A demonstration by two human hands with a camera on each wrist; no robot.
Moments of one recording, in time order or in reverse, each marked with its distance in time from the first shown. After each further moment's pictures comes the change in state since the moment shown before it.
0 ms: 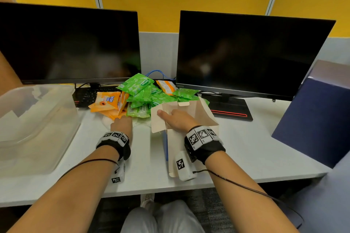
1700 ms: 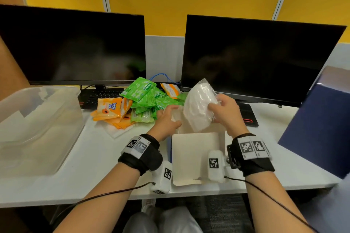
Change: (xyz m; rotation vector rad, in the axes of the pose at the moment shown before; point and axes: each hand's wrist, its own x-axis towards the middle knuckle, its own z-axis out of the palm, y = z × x) left_hand -0.069 0.101 -0.078 -1.028 -0.117 0.167; right_hand -0.042 0.054 -0.065 0.632 0.494 -0.052
